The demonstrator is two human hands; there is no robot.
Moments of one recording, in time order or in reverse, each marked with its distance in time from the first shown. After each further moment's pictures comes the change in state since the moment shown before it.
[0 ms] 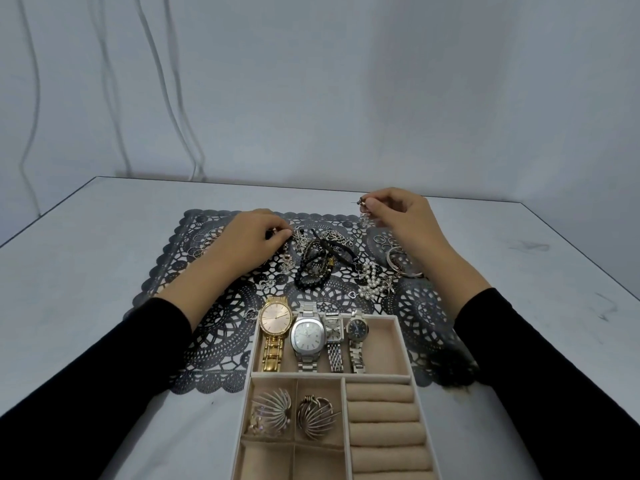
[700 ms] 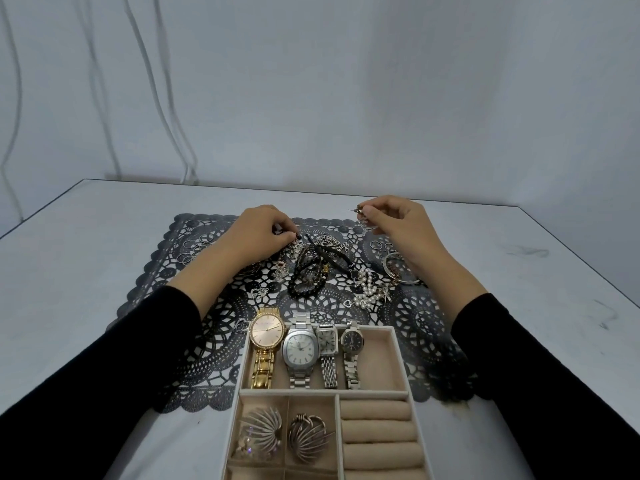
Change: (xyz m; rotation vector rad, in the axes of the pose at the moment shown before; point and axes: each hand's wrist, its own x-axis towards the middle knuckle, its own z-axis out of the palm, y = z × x) left_hand 0.031 0.007 0.007 -0.036 -0.095 -0.067; right_hand 0.011 0.013 -0.003 0.038 -0.012 0.027
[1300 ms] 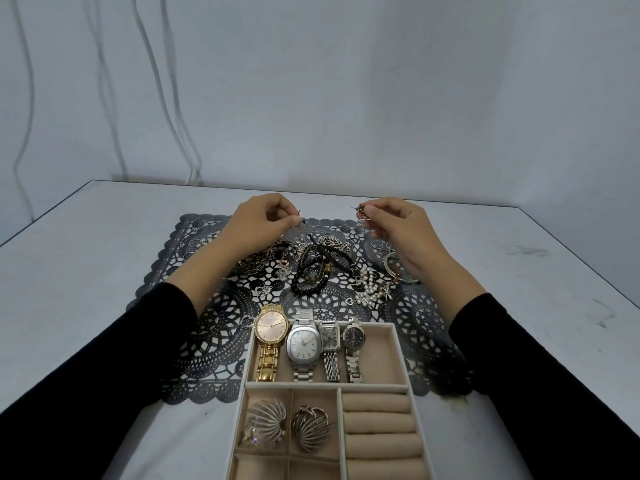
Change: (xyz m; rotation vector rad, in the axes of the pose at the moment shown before) left_hand -0.008 0.006 -0.011 -0.385 0.107 -0.078; right_hand -0.003 -0.002 0.004 0.202 0.021 0.093
